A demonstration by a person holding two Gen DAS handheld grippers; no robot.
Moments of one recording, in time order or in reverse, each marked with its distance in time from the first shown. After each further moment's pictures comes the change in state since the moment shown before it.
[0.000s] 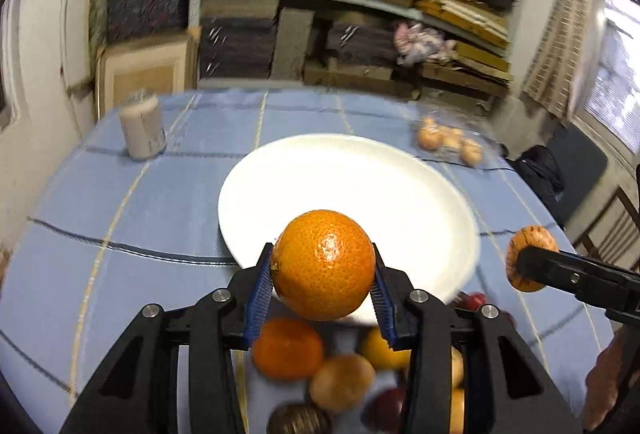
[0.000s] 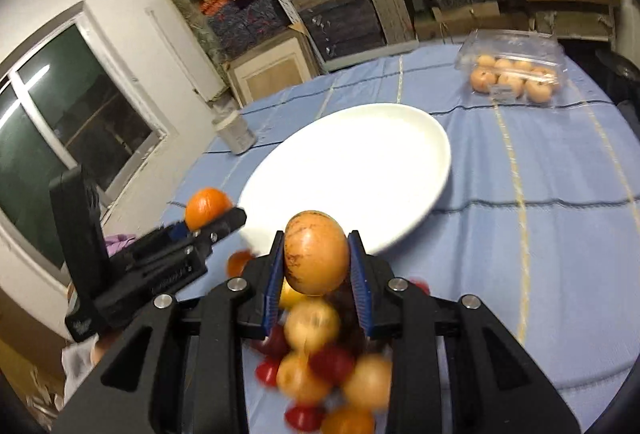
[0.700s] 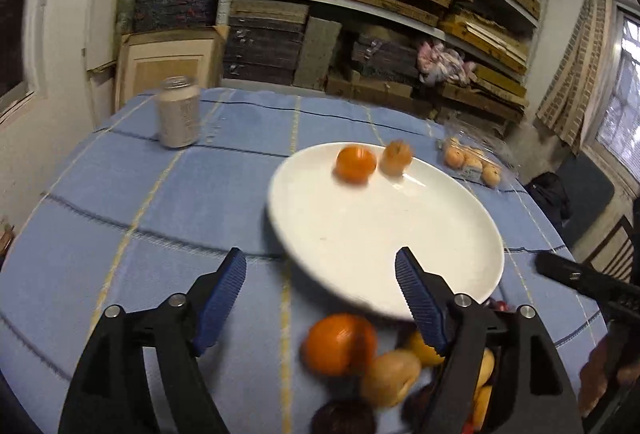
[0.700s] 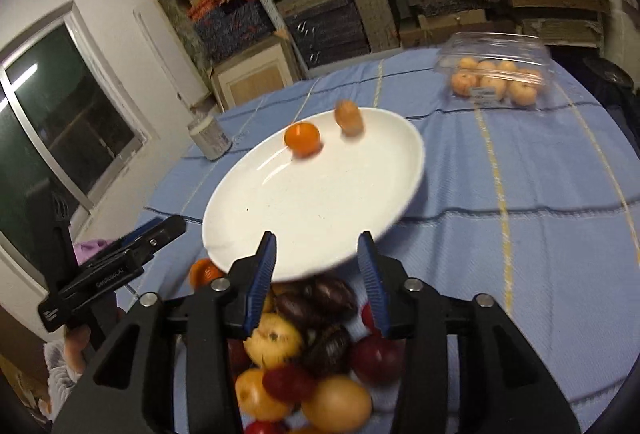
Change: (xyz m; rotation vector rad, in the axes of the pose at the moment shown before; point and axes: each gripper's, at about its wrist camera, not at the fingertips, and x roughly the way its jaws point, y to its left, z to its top) left arm -0.027 0.043 -0.016 -0.082 -0.066 0.030; right arm -0.010 -0.019 -0.020 0.003 -0.064 -0.045
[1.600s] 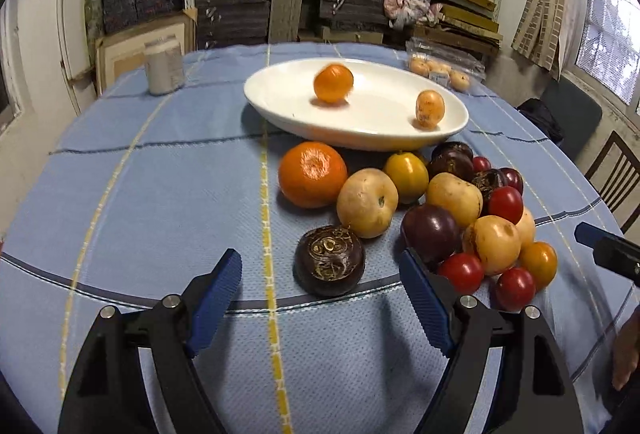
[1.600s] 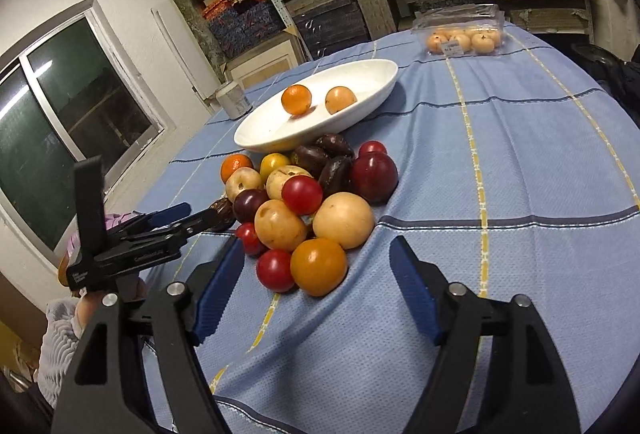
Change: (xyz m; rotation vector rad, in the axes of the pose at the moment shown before) left arm -0.025 -0.021 -0.092 0.181 0.142 -0.020; right arm -0.075 0.006 -0.120 -0.020 -0.007 0.026
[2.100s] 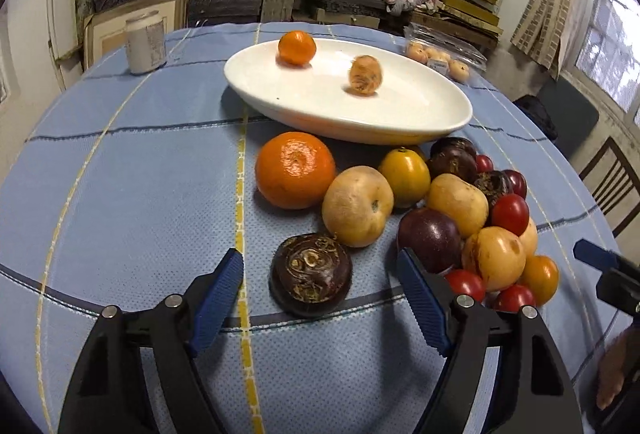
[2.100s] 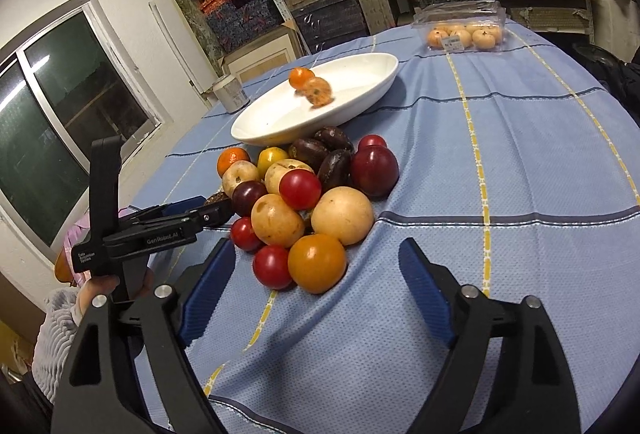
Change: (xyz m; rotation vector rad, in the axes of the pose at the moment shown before) left arm 0.025 0.002 0.011 -0.040 0.066 -0.050; right arm 0.005 0.000 0.000 -0.001 0.019 -0.011
